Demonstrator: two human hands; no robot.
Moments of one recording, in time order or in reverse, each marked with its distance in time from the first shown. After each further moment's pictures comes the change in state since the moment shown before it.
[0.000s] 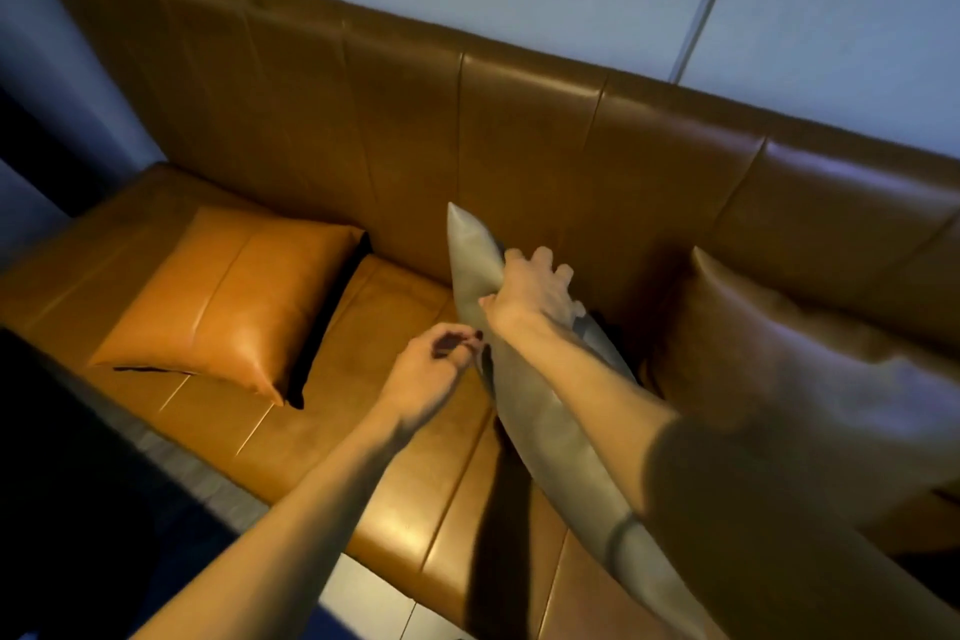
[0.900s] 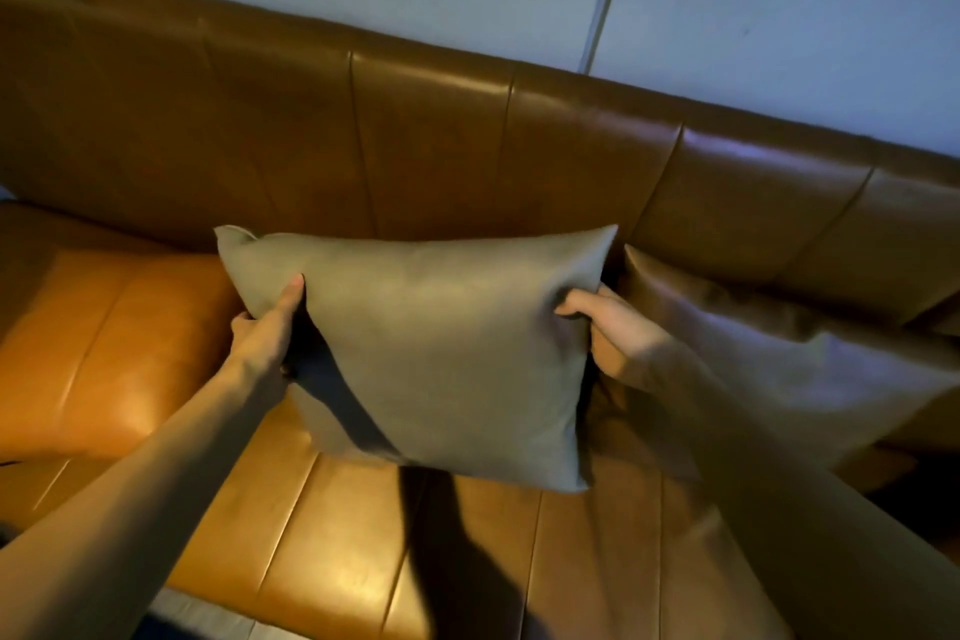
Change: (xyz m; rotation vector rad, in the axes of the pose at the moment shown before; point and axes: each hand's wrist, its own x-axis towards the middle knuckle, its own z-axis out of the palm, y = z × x) left_hand 0.120 -0.005 -0.063 -0.482 0.301 -0.261; right_hand 0.036 0.147 -0.029 1.289 -0.212 0.153
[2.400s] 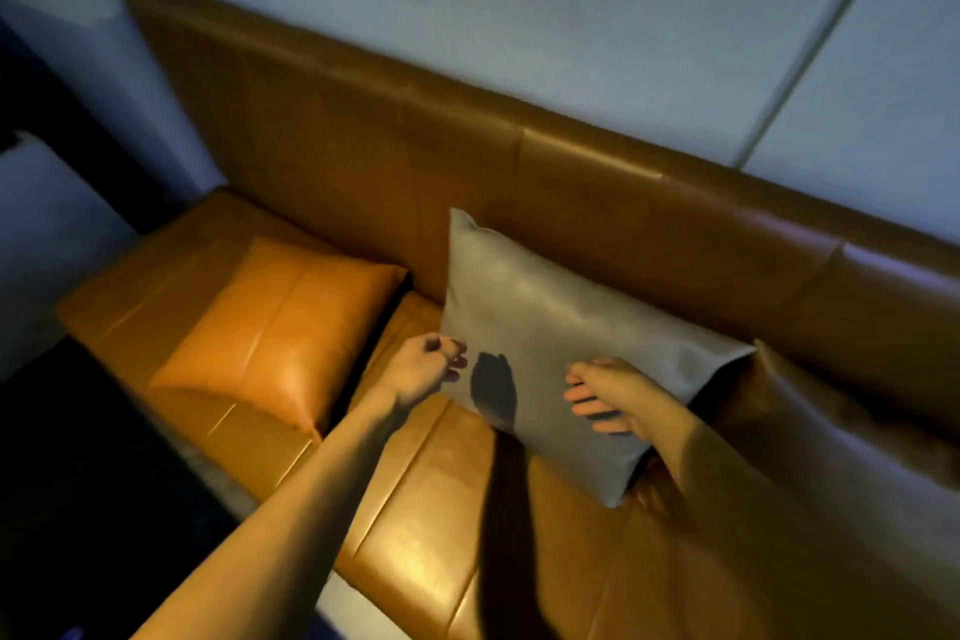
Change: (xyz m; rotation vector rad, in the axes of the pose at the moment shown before) left_hand -0.057 0.039 -0.002 0.536 -0.220 0.063; right_hand 0.023 -0.009 0.100 -0.568 -0.144 0.356
